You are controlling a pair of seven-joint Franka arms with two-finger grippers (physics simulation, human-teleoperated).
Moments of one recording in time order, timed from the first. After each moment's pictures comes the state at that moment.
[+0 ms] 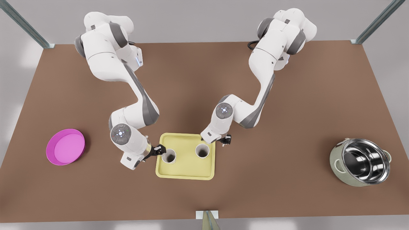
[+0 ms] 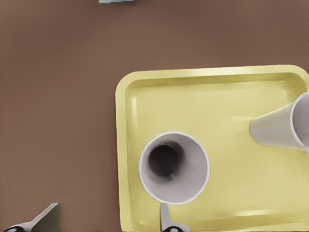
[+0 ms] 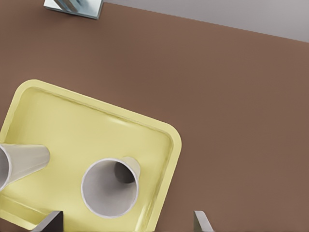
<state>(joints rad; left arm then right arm) -0.63 0.80 -0.01 -1.23 0.05 2.22 -0.55 0.27 0.75 0.14 -1.11 -0.01 1.93 0.11</state>
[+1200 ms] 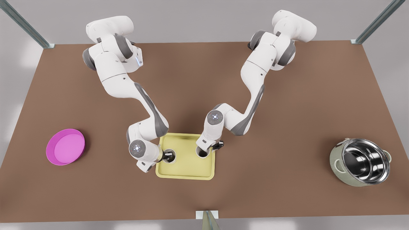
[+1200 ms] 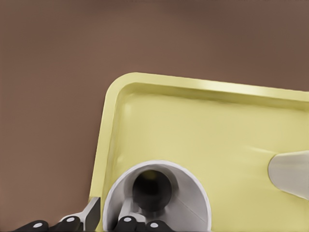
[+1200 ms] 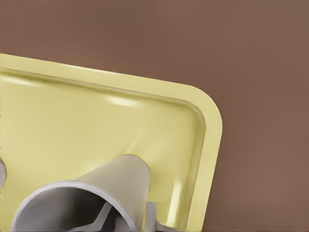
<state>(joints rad) -0.67 0.99 0.00 -1.08 0.11 2.28 -0.77 0.28 0.91 0.14 -1.19 0.06 2.08 0.22</state>
